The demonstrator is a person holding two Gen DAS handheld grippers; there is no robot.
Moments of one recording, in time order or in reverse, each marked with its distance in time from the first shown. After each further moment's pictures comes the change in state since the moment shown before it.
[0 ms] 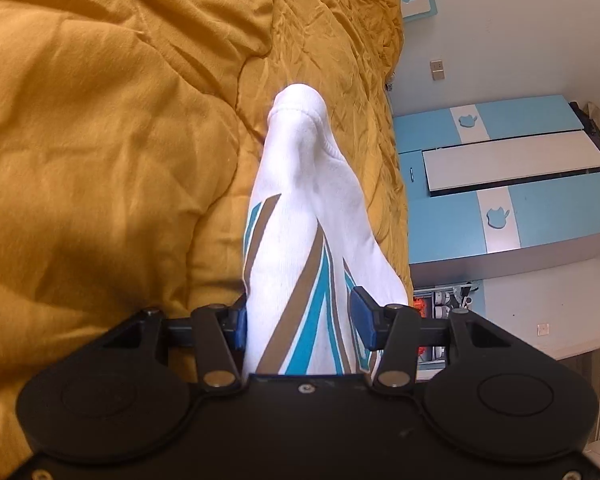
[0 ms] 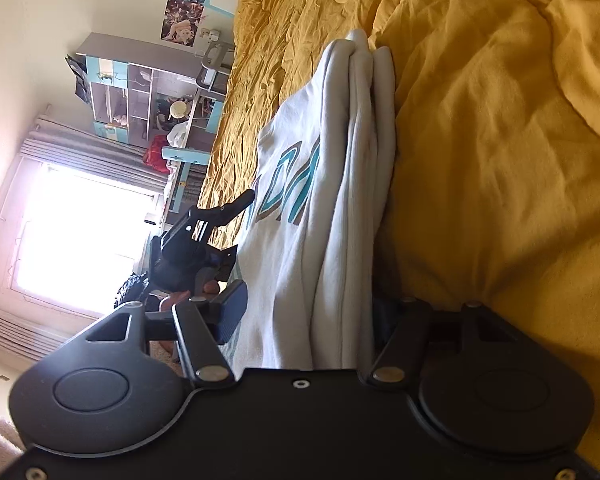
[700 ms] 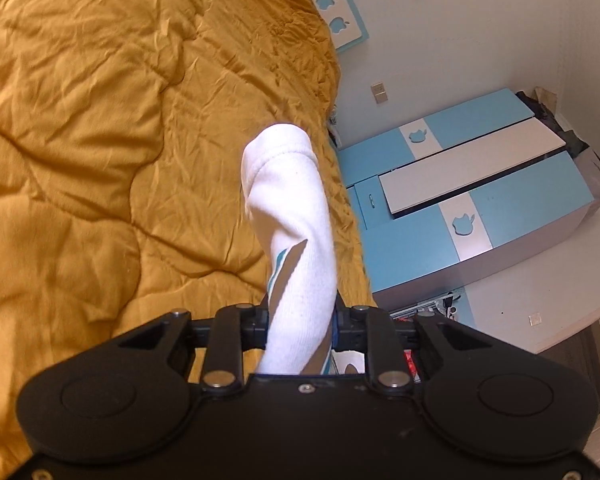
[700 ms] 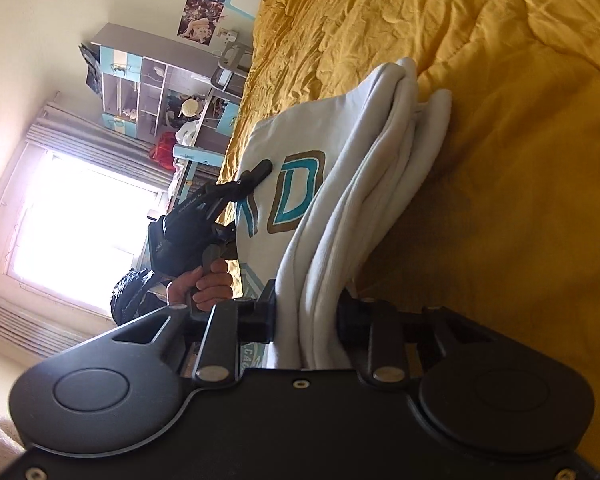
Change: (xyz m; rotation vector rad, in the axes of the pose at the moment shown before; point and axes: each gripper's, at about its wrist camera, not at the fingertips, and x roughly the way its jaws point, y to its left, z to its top) left arm -0.042 -0.078 0.028 0.194 -0.141 -0.075; right arm 0.001 0.059 0.009 -0.090 -0.006 -0.005
